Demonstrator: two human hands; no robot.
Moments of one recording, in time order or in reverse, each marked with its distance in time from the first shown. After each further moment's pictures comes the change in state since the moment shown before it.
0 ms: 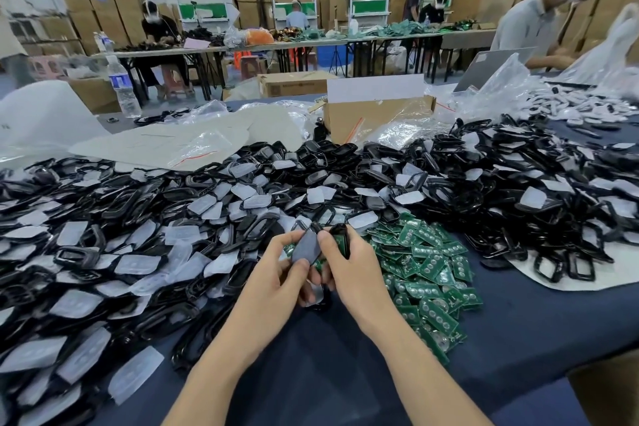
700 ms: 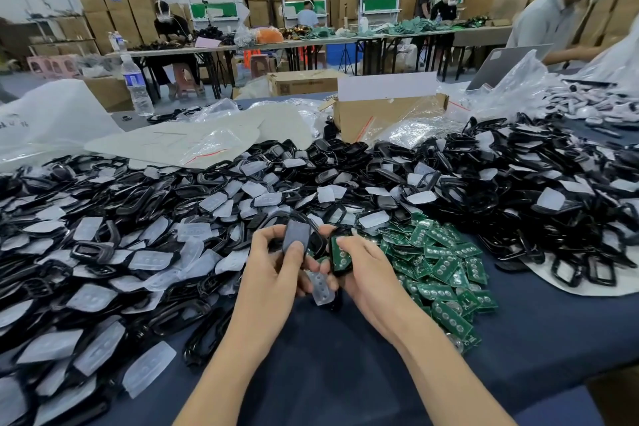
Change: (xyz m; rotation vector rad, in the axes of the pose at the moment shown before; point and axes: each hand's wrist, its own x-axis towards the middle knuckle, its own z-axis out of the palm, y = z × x) left_hand -0.001 0.006 -0.002 -0.061 0.246 0.012; right_hand 0.004 -0.003 0.001 0.527 -0.145 0.275
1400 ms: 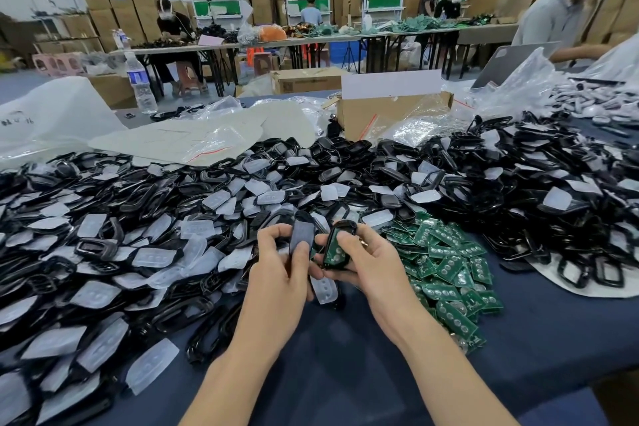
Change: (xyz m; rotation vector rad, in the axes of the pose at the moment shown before) left_hand -0.002 -0.009 0.002 0.254 0.027 0.141; right_hand -0.005 -0.003 -0.005 -0.116 0.015 -0.125
